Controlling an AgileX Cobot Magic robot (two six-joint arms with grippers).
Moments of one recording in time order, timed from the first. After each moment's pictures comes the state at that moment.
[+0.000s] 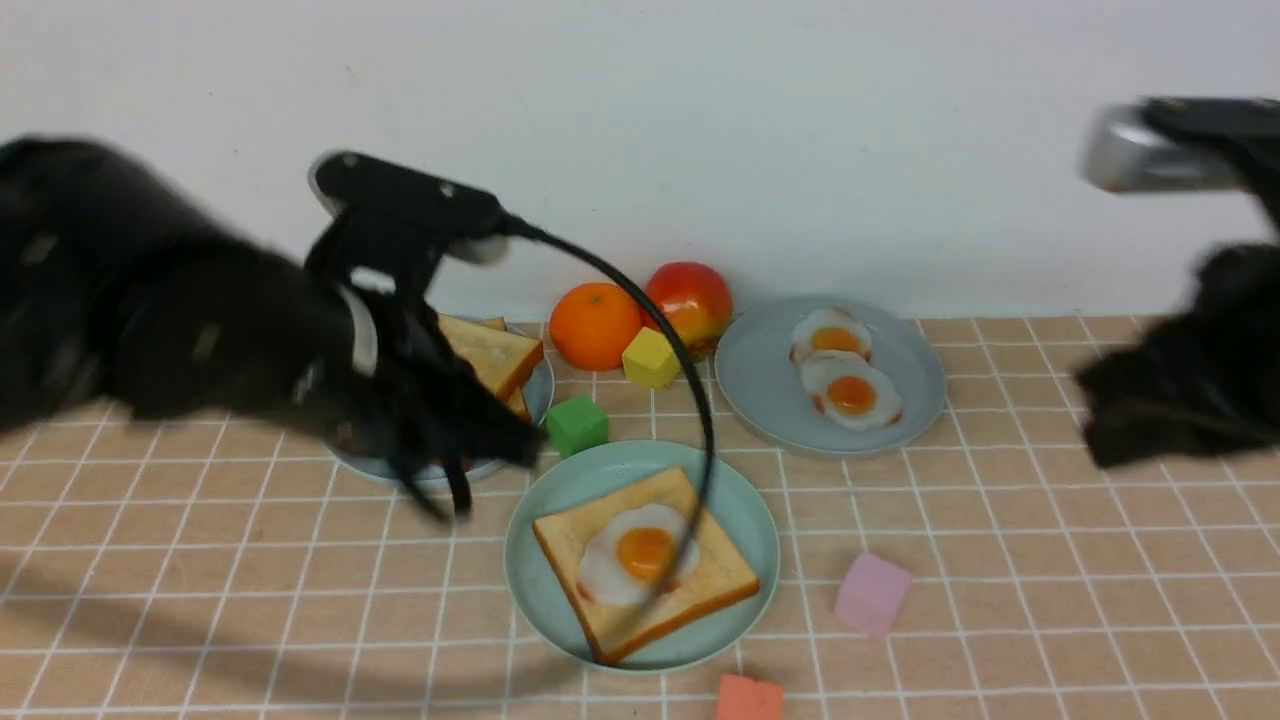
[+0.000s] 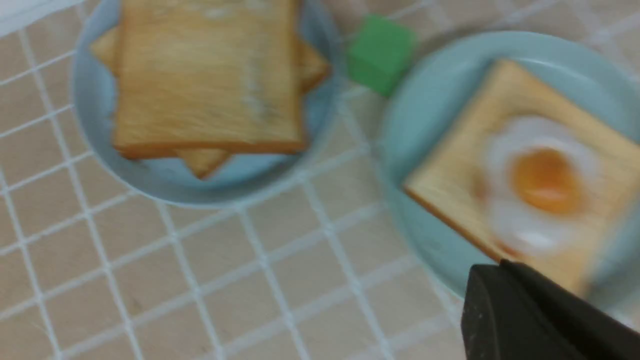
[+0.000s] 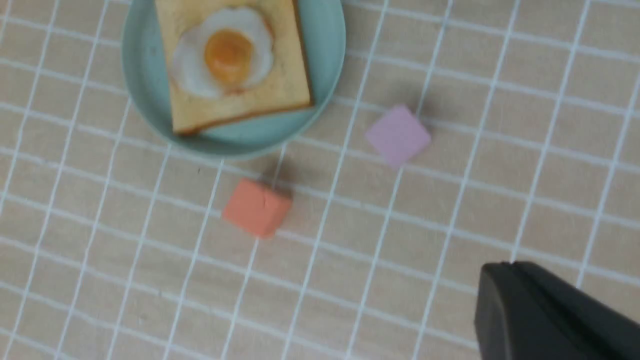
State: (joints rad) right arm 0.30 1.17 -1.15 0.20 1.09 0.01; left arm -0.49 1.47 -1.14 0.16 0.63 -0.18
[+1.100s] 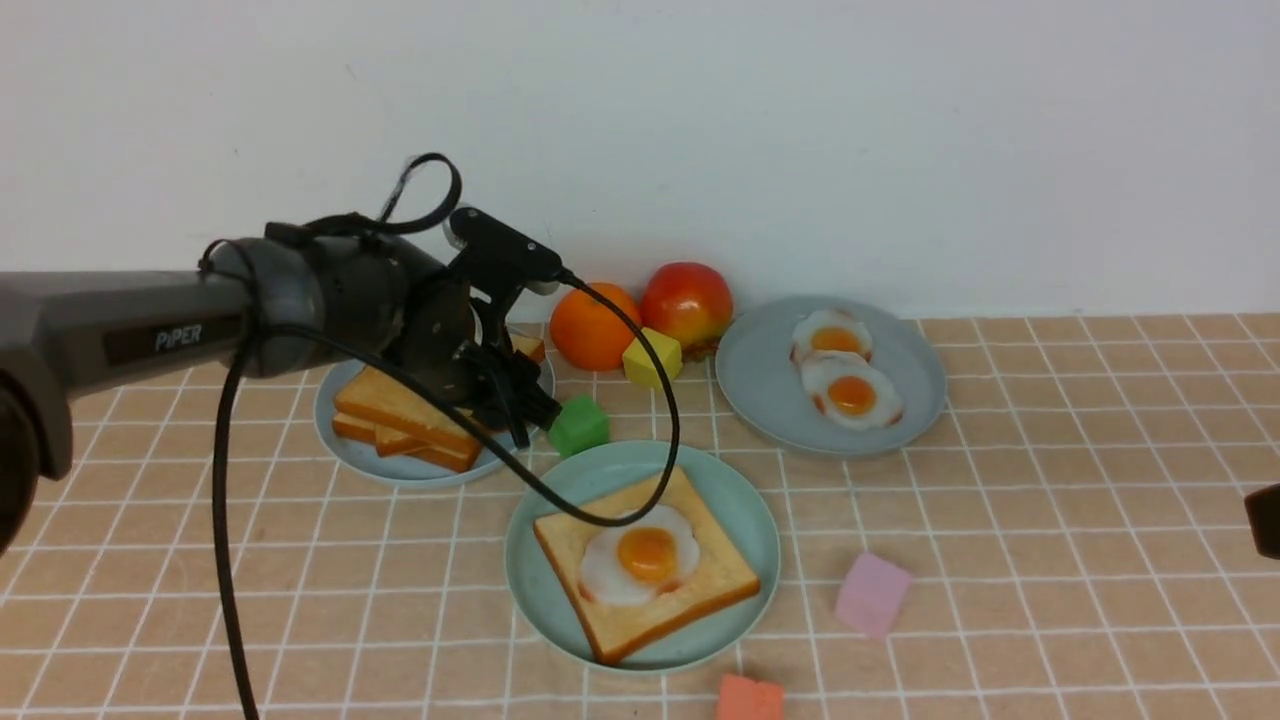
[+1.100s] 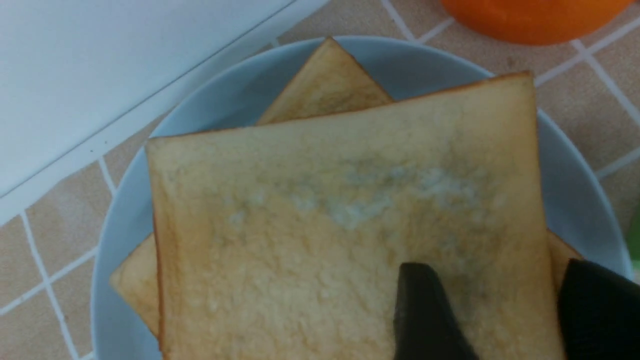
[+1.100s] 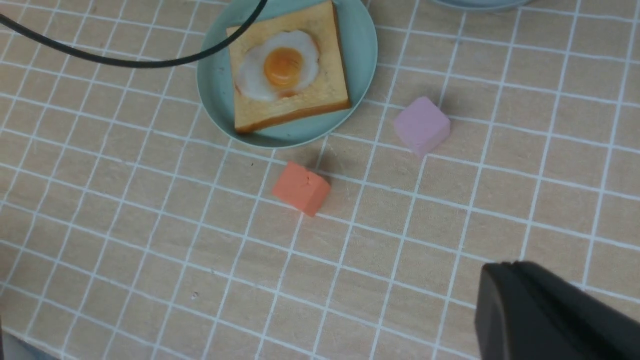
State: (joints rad) right arm 0.30 0.87 -1.04 0.25 1.10 0.03; left arm -0.36 2.06 -1.45 0.33 0.36 -0.05
